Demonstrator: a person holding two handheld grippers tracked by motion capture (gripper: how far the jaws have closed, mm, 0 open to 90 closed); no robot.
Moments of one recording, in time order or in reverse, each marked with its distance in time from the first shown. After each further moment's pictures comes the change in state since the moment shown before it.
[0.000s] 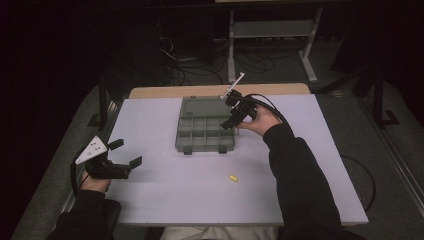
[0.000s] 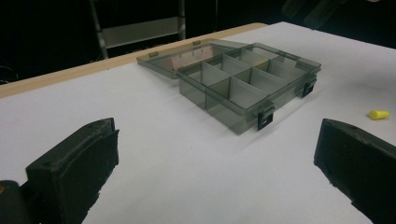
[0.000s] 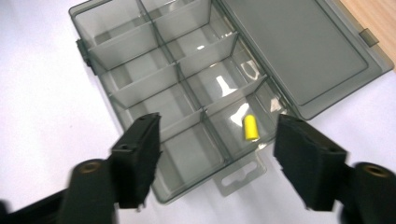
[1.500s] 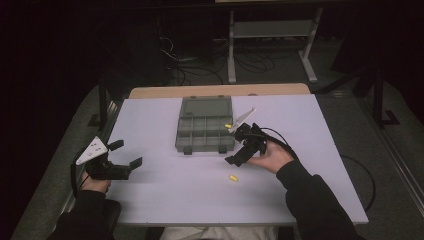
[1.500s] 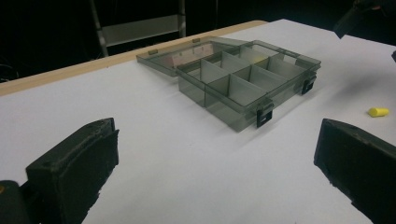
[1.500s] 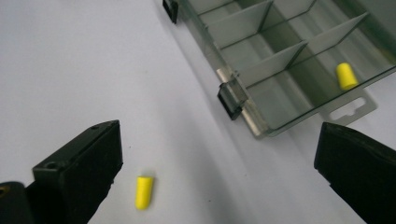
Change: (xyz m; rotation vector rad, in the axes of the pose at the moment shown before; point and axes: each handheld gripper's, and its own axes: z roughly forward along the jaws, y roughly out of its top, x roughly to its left) left arm -0.002 -0.001 -0.001 0.007 0.004 0.001; right arm 0.069 -0.071 -0.002 -0.067 0.043 -0.021
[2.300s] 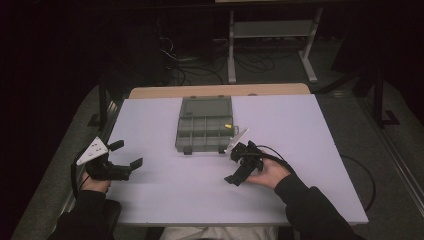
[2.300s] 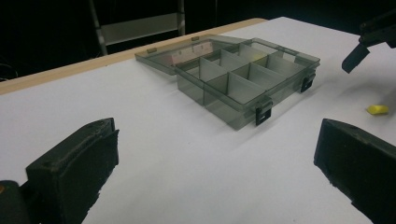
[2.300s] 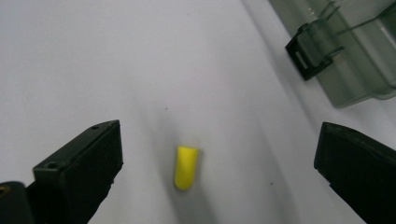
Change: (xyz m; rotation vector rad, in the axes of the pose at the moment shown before) left arm -0.001 0.000 0.000 0.008 -0.002 0.007; right arm 0.029 -0.026 0.031 0.087 0.049 -0.053
